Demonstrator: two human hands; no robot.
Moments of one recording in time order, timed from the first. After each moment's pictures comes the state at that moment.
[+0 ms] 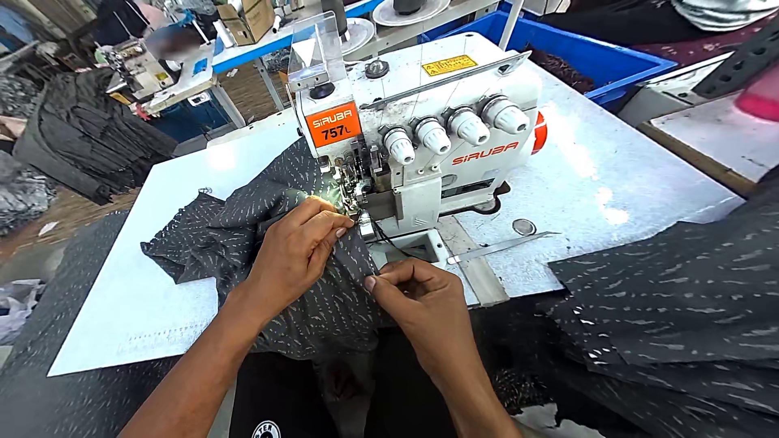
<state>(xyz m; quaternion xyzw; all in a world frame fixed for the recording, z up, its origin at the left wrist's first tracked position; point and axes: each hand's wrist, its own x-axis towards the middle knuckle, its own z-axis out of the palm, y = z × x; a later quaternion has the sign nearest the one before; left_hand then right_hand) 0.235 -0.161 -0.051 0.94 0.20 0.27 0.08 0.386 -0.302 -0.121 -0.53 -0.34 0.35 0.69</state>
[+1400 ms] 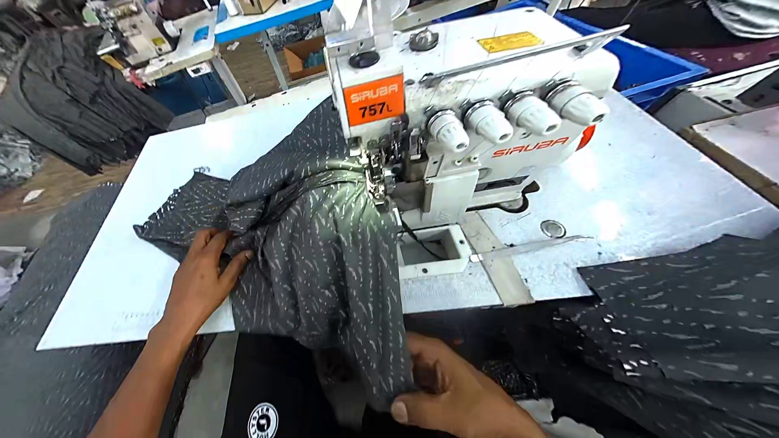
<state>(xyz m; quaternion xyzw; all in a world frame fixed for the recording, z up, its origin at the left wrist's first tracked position) 0.067 -0.140 -0.114 0.83 0.53 0.17 0.03 0.401 -0.362 -0.180 -0.28 -0.49 0.68 0.47</state>
